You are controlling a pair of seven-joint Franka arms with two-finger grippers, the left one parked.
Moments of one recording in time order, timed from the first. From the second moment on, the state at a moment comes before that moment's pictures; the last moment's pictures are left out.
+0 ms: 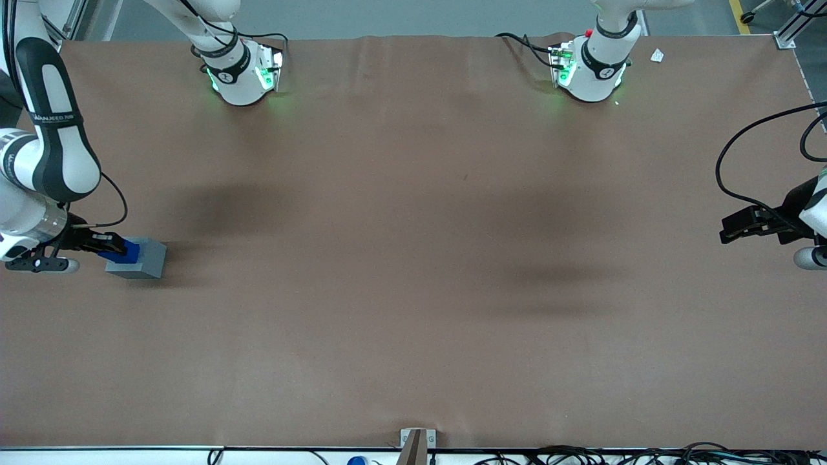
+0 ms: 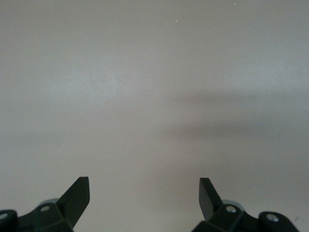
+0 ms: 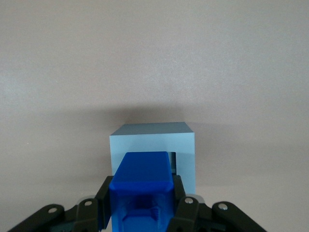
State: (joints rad) arm -0.33 0.31 0.00 -2.02 0.03 2.34 -0.32
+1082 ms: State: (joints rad) arm -0.33 0.31 0.00 -2.02 0.03 2.33 -0.32
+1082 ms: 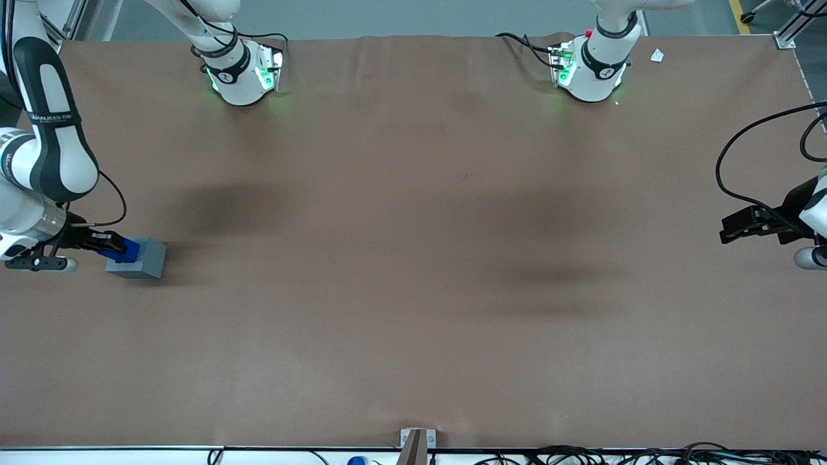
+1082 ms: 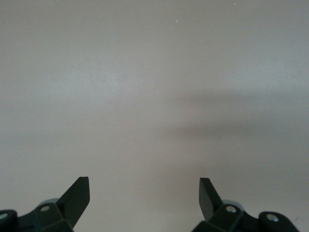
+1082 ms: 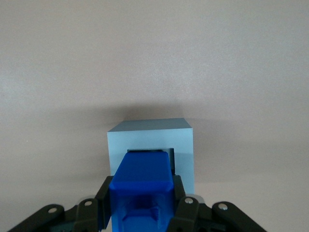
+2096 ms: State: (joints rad) arm -0.36 0.32 0.00 -2.04 0.03 2.32 -0.34
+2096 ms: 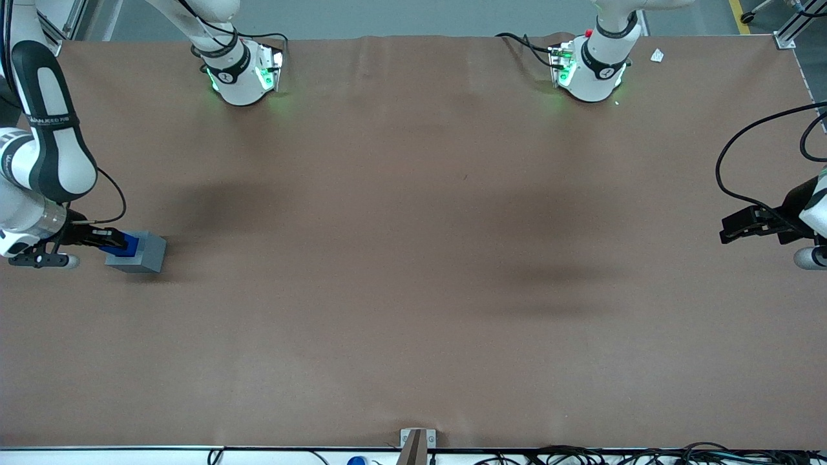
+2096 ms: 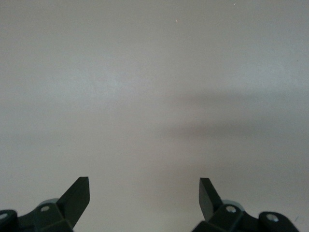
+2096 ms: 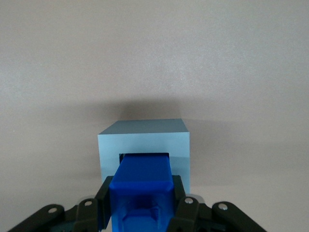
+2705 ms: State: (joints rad) arm -0.36 0.32 0.01 -2.02 0.03 2.32 -0.34
